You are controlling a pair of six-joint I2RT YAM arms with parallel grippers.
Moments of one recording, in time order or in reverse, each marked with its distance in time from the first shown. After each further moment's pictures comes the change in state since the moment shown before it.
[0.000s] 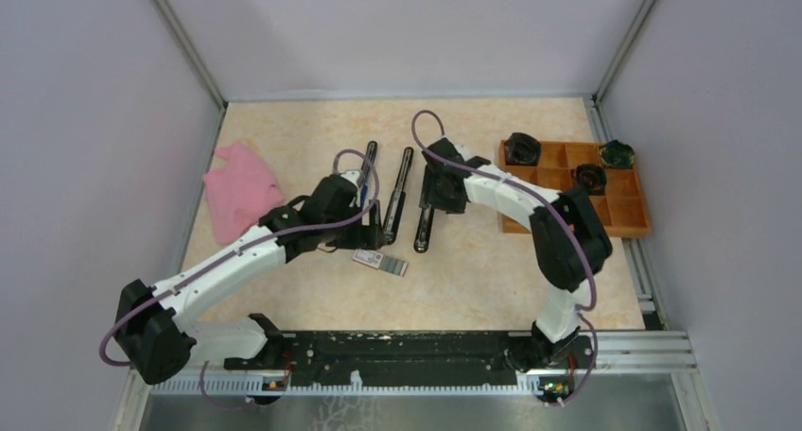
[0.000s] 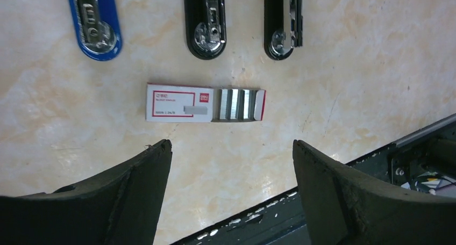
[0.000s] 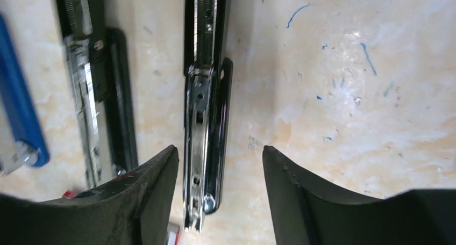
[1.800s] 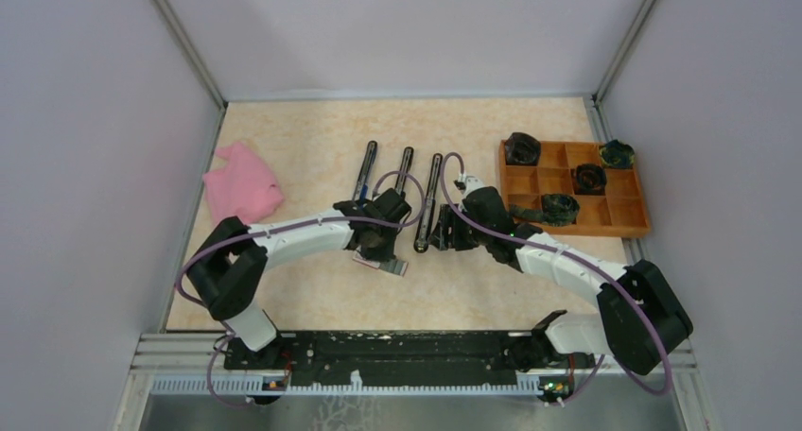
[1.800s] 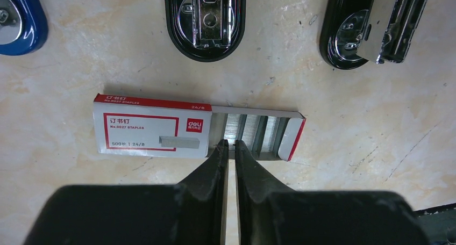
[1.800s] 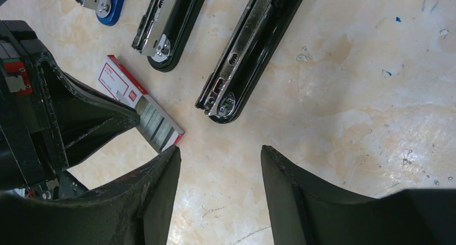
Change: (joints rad) left arm -0.167 0.482 0.109 -0.001 -0.103 -0.115; right arm 0.002 -0.583 -0.698 0.522 -0.312 -0.185
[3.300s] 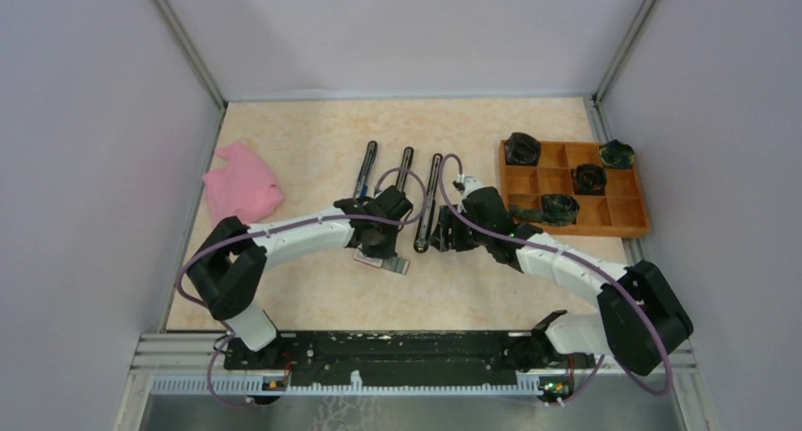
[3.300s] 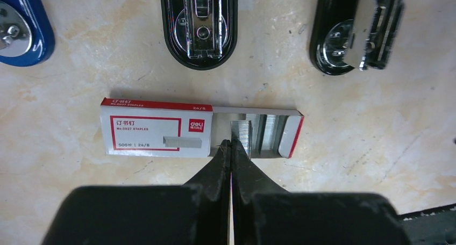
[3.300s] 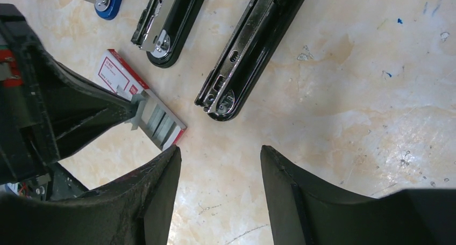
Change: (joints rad) left arm -0.002 0.023 0.030 -0.010 -0.016 0.012; right arm 0.000 0.000 0.000 -0.005 -0.008 -0.026
